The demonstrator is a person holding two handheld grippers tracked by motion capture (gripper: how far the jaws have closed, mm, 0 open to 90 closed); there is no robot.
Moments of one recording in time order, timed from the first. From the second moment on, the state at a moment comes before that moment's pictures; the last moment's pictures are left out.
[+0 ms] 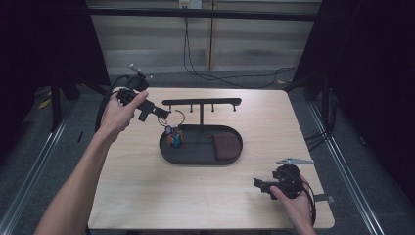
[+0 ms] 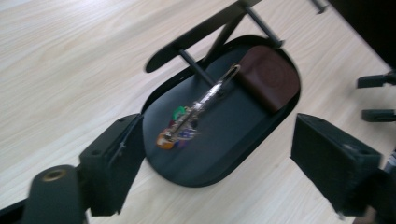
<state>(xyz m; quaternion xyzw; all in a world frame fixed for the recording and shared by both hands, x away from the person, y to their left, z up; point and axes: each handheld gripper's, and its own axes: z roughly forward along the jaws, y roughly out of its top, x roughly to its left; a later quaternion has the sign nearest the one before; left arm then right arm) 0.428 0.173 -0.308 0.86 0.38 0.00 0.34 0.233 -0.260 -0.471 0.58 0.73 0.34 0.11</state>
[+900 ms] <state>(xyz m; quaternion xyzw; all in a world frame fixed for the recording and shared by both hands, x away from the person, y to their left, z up) 0.359 0.207 -0.346 0.84 0.34 0.03 0.43 0.232 -0.259 -0.471 0.58 0.73 0.34 0.12</state>
